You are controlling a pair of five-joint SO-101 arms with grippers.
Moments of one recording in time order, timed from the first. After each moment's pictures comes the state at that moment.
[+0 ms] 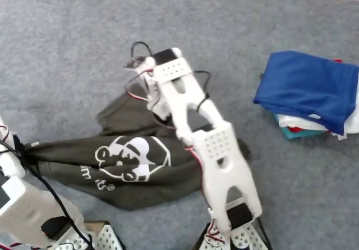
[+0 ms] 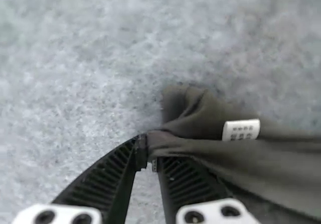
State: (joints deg) left arm -53.6 9.9 25.8 62.3 -32.0; right arm -23.3 52.9 -38.5 100.5 23.2
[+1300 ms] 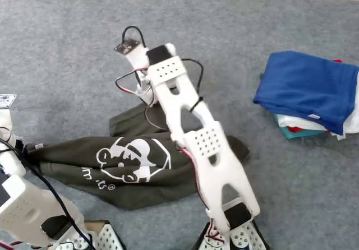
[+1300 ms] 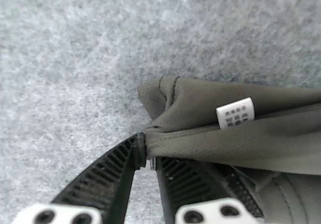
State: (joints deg) left arm -53.4 10.1 24.9 65.0 -47.8; right arm -27.5 68.1 -70.5 98.2 18.5
